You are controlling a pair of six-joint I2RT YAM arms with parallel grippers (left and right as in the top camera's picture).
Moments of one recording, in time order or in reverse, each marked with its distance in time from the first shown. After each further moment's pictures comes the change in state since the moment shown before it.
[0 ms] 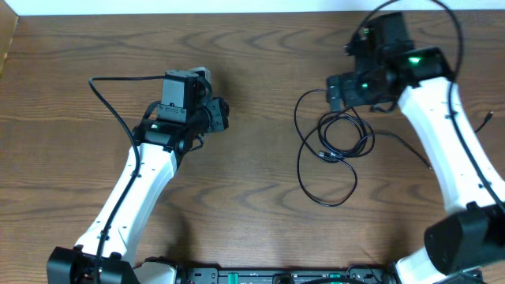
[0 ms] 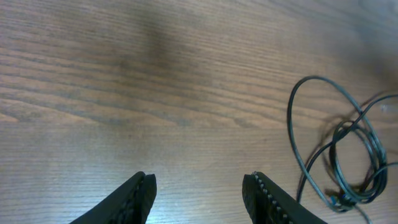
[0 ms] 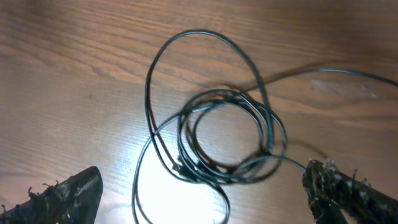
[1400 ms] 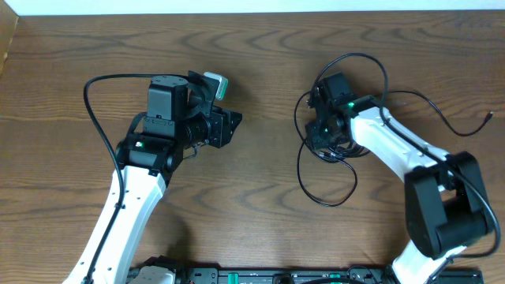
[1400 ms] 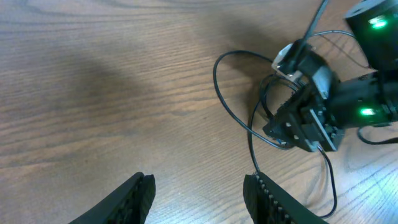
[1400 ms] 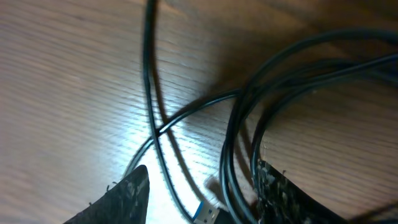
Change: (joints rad) left arm 0.001 -0.158 0.000 -0.072 0.252 0.316; right arm 0.136 0.126 -0.466 0.442 -0.035 0.042
